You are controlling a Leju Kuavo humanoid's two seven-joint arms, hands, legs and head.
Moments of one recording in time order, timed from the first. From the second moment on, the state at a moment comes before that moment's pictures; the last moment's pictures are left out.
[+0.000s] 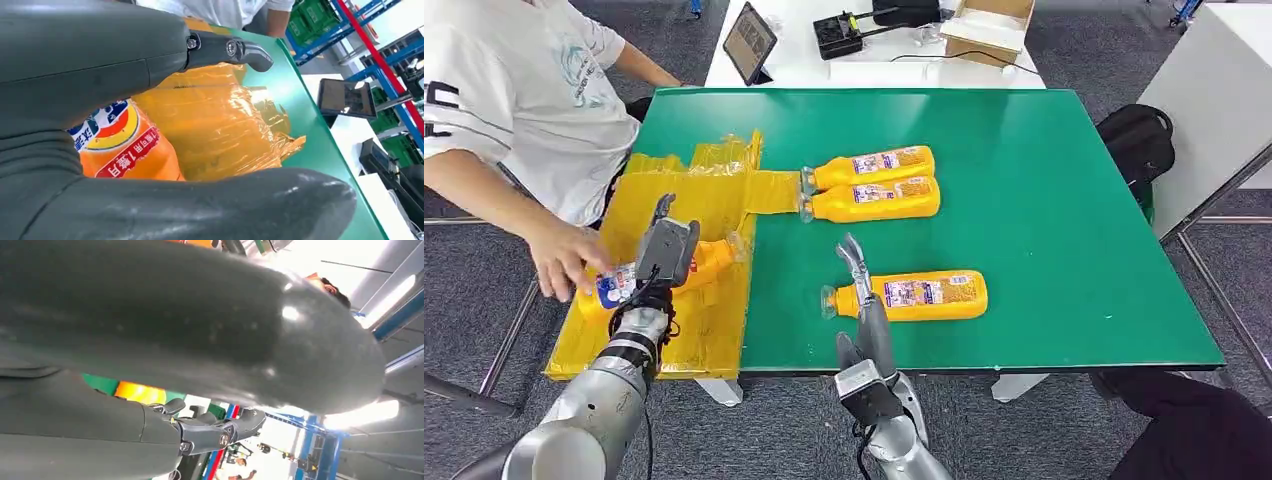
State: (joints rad) left arm -0.73 -0.18 0.45 -0.41 -0.88 0.30 -0.69; right arm -0.11 0.30 0.41 -1.21 0.22 -0.37 -0.66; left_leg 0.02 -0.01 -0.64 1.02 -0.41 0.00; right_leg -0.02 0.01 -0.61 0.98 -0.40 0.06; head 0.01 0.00
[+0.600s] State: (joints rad) left arm -0.72 -0.18 0.46 -0.41 -0.88 0.30 -0.69; right arm -0.11 0.31 0.40 -1.21 0.22 -0.37 -0.66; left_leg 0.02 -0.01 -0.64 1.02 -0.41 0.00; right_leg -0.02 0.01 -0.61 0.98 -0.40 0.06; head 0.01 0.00
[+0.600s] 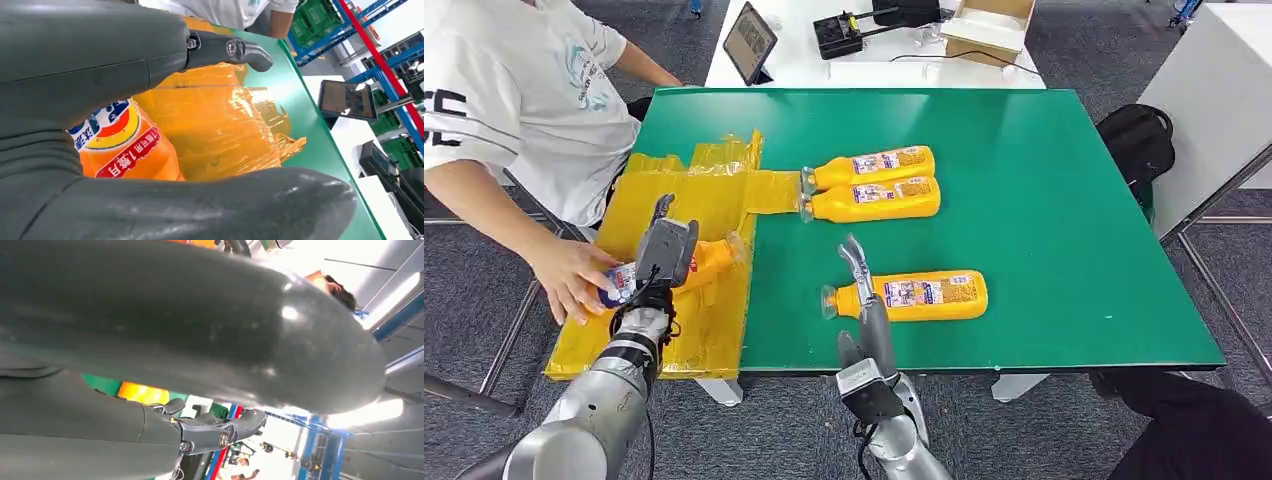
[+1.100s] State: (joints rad) left arm -0.72 -0.18 0.46 -0.42 -0.85 0.32 -0.69; right arm -0.11 0.31 0.40 -1.21 0.25 -0.37 -0.65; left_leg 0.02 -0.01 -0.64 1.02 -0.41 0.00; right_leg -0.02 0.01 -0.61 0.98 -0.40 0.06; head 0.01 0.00
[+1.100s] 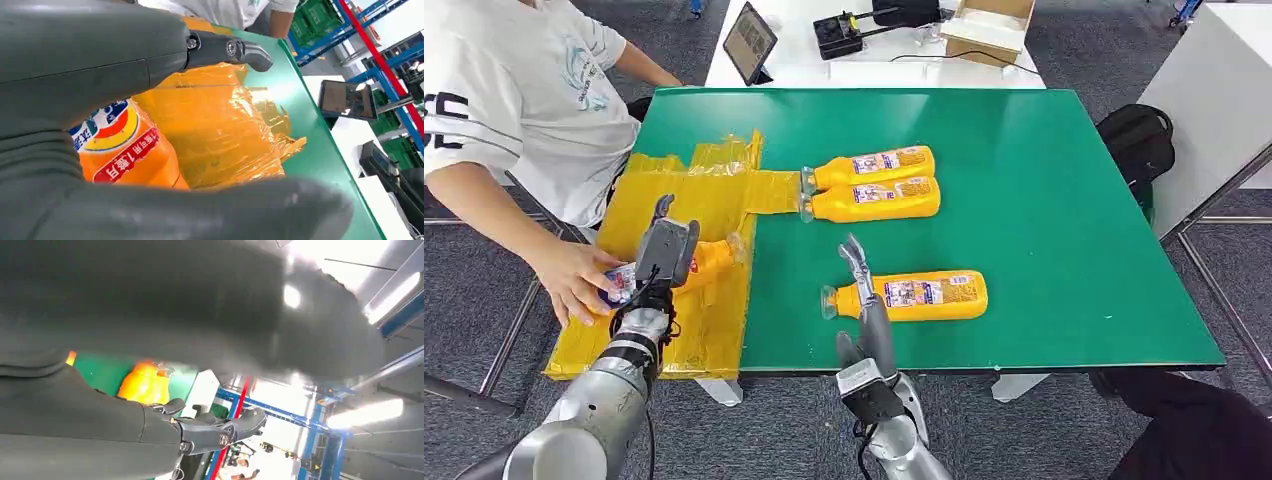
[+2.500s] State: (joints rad) left arm -0.18 -0.24 -0.11 -1.34 -0.16 0.61 -0.70; right arm -0.45 0.00 0.22 -0.75 0.83 -0.25 -0.28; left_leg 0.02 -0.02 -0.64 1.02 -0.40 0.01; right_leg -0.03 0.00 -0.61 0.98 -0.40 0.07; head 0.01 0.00
